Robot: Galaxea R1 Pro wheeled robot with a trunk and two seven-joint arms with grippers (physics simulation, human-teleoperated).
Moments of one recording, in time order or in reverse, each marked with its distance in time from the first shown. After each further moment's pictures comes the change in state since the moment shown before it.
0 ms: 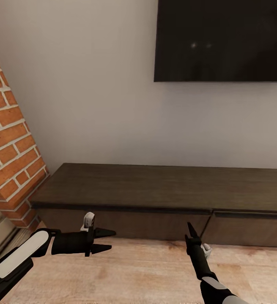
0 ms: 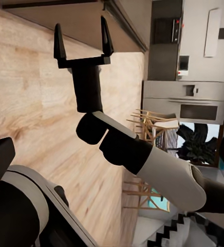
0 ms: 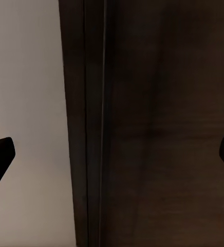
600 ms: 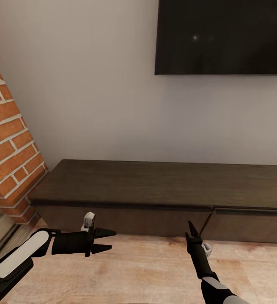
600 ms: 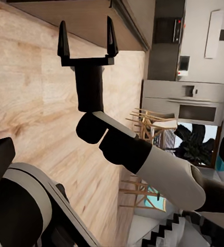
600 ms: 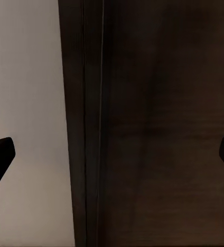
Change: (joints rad) left arm 0.000 -0.001 -0.001 -0.001 0.001 0.000 0.000; right arm 0.000 -0.005 0.002 -0.001 0.009 -0.001 0.061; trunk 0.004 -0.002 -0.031
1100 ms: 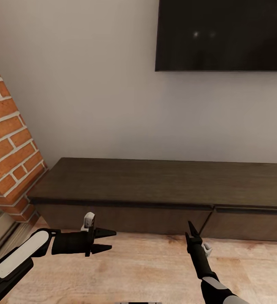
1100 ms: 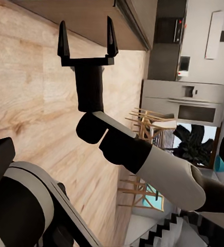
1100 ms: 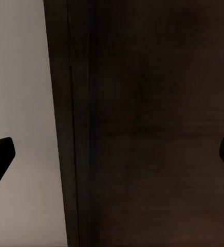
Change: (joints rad) left arm 0.000 0.000 0.000 0.000 0.000 0.000 0.000; right arm 0.000 0.000 0.000 0.000 0.001 0.000 -0.001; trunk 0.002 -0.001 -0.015
